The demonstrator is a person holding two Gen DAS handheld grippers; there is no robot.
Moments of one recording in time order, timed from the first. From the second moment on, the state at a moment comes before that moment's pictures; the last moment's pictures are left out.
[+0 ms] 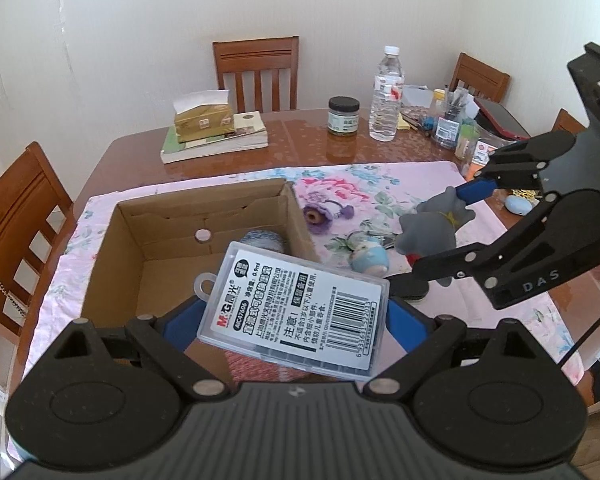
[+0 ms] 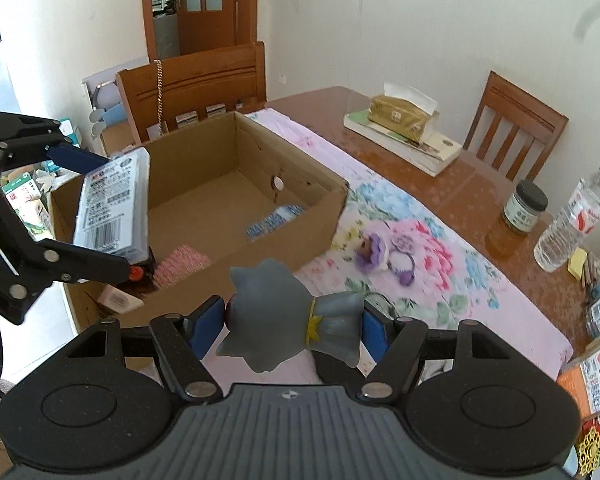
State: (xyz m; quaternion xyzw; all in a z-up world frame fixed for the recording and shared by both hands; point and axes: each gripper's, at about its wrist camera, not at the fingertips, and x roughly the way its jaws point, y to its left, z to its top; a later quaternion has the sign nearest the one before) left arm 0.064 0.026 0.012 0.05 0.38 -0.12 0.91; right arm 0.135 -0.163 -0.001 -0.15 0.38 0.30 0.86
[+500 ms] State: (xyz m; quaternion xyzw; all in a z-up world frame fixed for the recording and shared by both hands) left arm 0.075 0.072 -0.002 0.03 0.40 -0.08 0.91; right arm 0.134 -0.114 0.013 -0.17 0.36 0.33 0.85
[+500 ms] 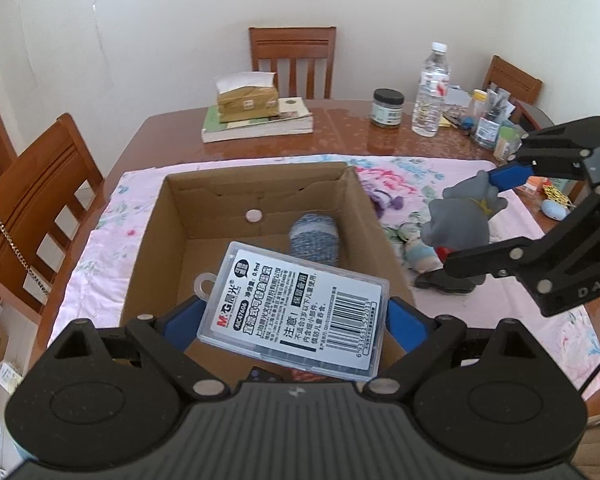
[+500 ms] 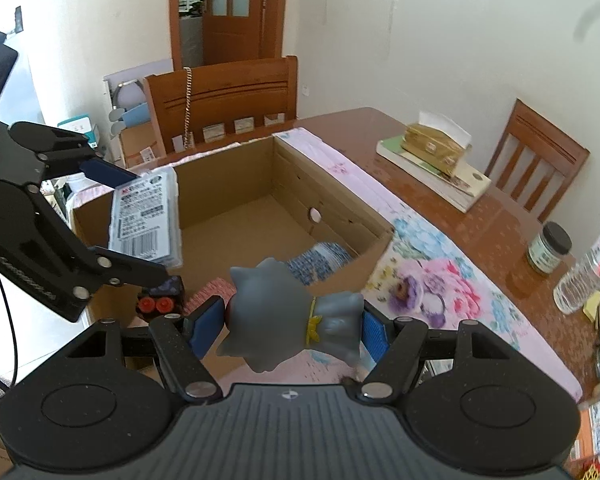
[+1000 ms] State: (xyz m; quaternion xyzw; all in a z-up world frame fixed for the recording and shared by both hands) left arm 0.094 0.094 -0.017 0.03 0.41 -0.06 0.91; right arm 0.141 -0.083 0.015 -0.19 0.36 0.35 0.85
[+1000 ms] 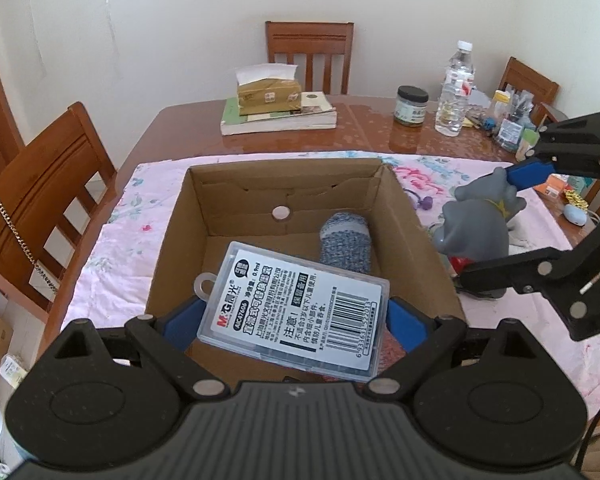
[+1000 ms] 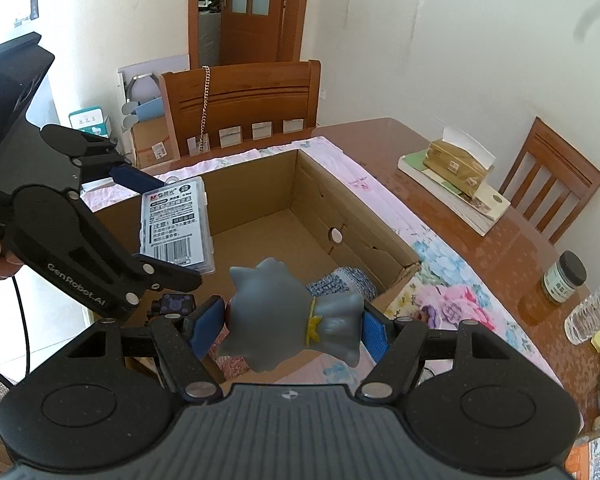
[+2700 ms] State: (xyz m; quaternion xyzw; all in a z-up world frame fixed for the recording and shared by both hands) left arm 0.090 0.095 -0.026 0.03 0.44 -0.04 0.90; right arm 0.169 -0.081 -0.011 -0.17 0.37 0.34 0.85
